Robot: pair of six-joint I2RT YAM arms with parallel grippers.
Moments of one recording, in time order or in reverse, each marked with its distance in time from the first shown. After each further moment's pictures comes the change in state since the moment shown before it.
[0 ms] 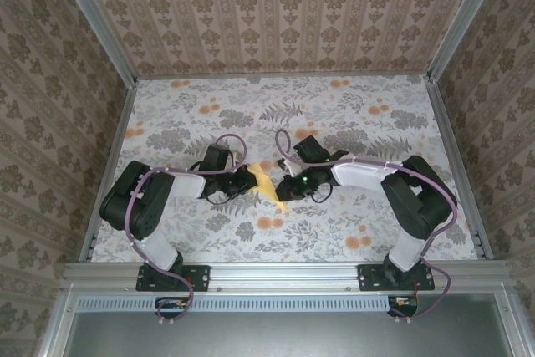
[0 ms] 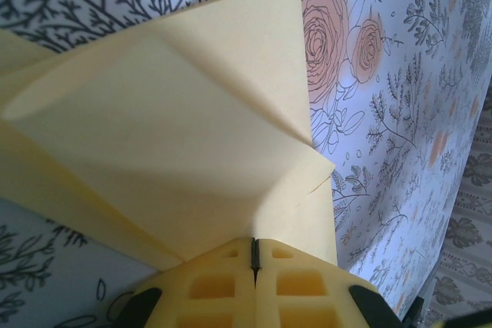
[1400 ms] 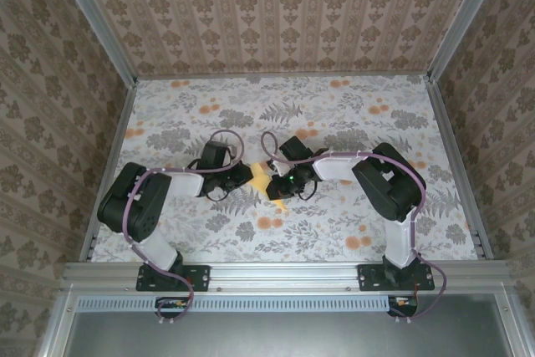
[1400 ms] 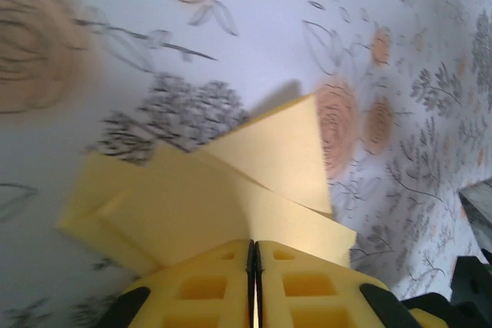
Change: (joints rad) left arm 0.032 -0.022 0.005 0.015 -0.143 0.057; right arm 0.018 0.210 0.107 0.031 0.060 0.004
